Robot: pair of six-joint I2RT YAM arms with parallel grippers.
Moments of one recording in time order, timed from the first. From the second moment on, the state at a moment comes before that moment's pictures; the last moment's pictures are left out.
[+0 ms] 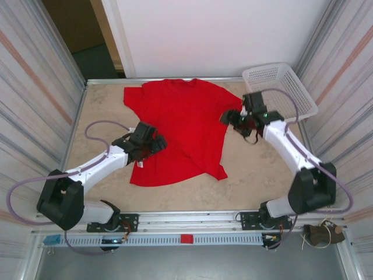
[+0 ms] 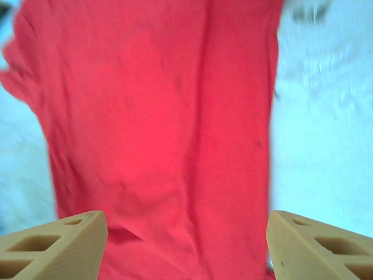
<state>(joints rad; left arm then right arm) -0.54 1.33 0.81 -0.48 -0.11 -0.91 0.32 1.39 1.10 -0.67 -0.19 0.72</state>
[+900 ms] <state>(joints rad) -0.54 1.25 0.58 -0.46 -0.02 -0.88 0.93 1.47 0.76 -0.61 0.26 0.71</state>
